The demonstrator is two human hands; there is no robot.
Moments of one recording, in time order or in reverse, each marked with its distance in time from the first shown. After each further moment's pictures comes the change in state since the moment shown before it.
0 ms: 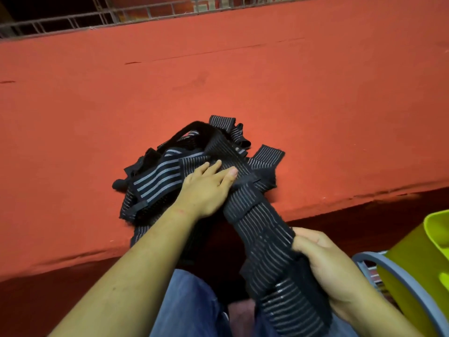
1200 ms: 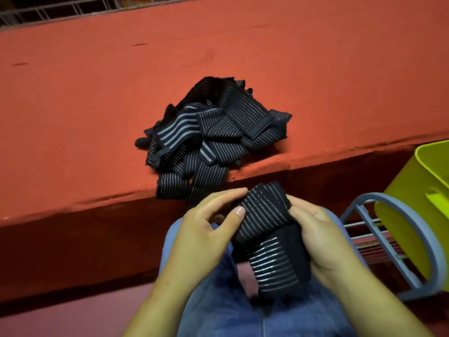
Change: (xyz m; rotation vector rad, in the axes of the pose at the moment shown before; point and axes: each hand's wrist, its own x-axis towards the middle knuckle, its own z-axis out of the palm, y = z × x) left_hand -0.228 0.005 0.051 -0.780 0.342 0.162; right_hand -0.064 0.066 0.055 0.109 0.060 -0.199
